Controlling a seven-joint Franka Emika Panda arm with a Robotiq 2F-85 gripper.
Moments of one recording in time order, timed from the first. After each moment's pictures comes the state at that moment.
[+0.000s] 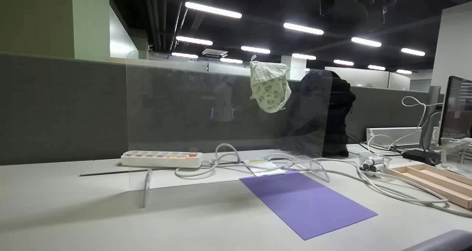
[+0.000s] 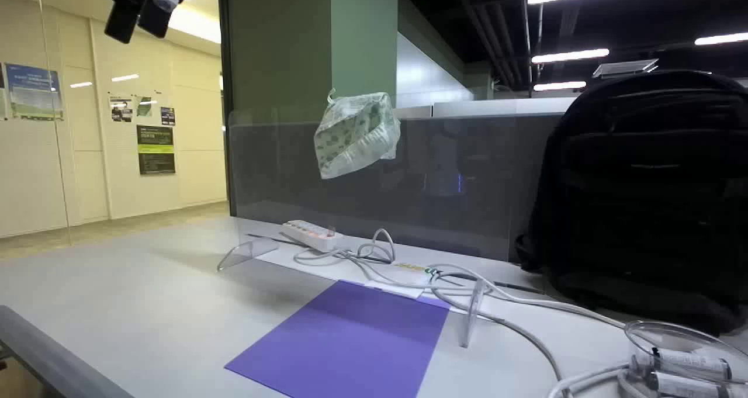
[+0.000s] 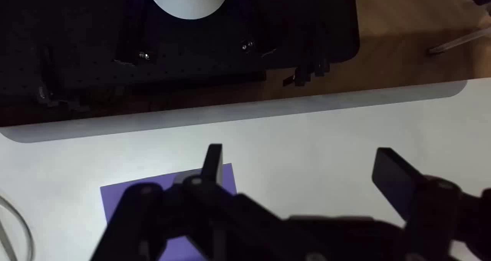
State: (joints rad) arm 0.00 -0.66 0.00 -2.44 0.17 1.51 0.09
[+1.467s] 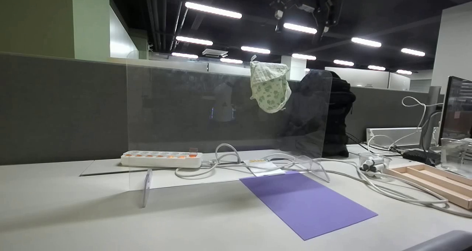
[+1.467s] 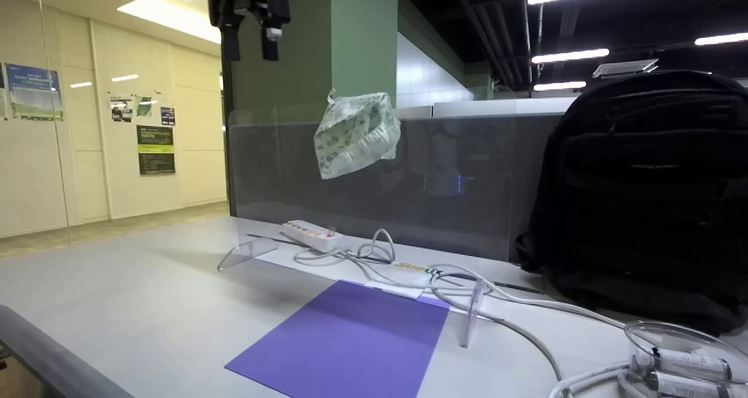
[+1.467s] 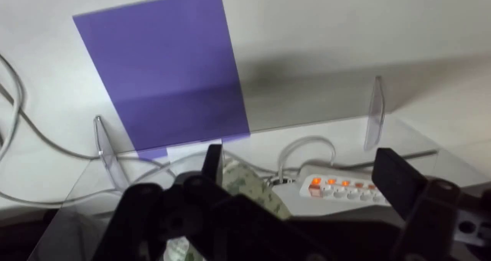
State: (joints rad) arm -0.03 -0.60 0.03 -2.46 0.17 2.08 0.09
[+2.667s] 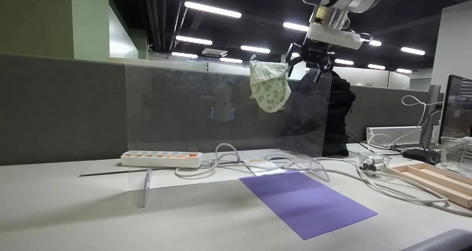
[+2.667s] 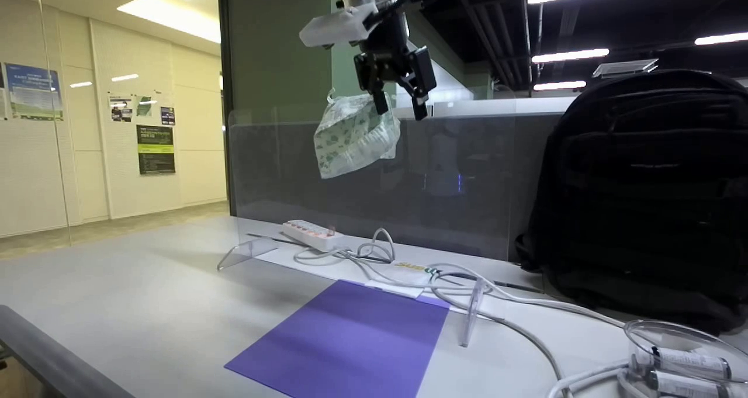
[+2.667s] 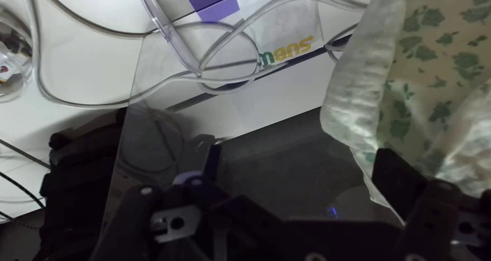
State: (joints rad) arm -0.14 -0.14 -0.09 -2.38 0.17 2.79 0.06
